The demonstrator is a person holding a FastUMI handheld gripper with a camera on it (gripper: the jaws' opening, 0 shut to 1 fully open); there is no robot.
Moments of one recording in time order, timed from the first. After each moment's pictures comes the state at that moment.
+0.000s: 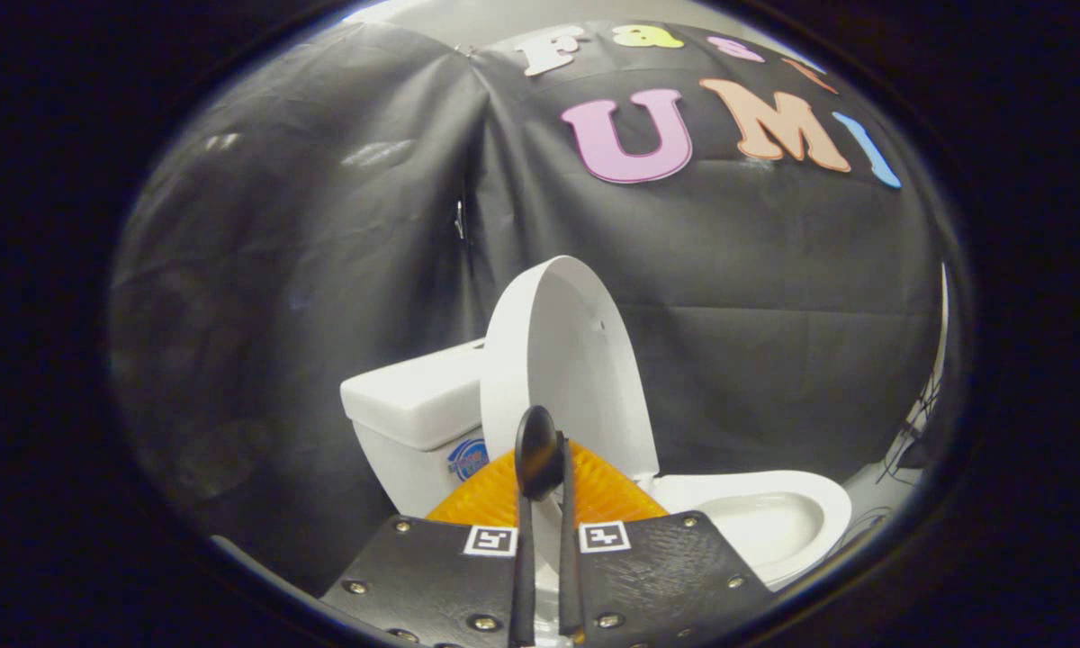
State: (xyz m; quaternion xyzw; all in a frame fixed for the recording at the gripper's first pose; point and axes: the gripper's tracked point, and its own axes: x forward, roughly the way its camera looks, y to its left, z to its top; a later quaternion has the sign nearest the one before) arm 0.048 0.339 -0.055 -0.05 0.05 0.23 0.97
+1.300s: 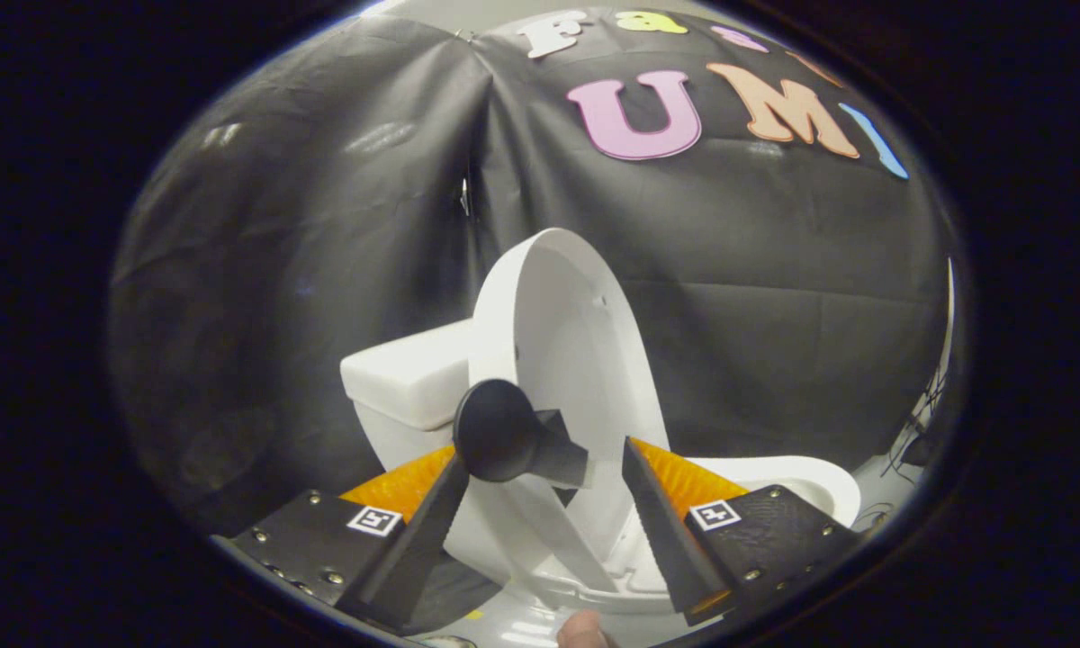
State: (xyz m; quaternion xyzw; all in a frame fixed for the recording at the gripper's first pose) arm 0.050 0.336 -0.069 -0.04 0.09 0.24 0.97
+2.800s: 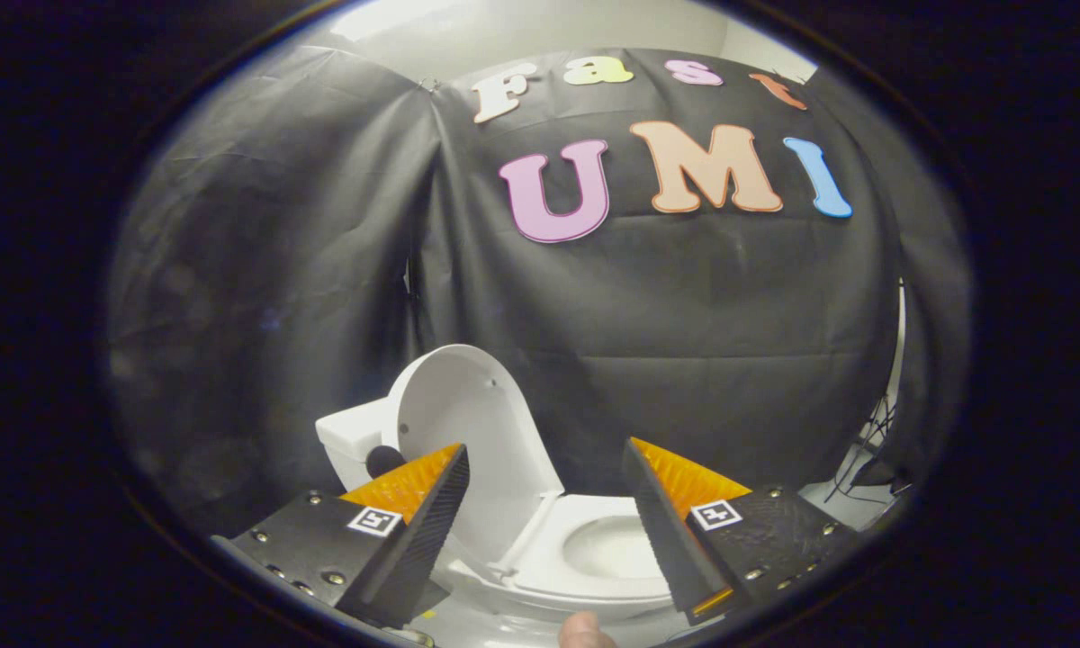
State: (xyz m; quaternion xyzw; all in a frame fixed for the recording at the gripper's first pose) arm 0.010 0.168 0.061 -0.04 0.02 0.17 0.98
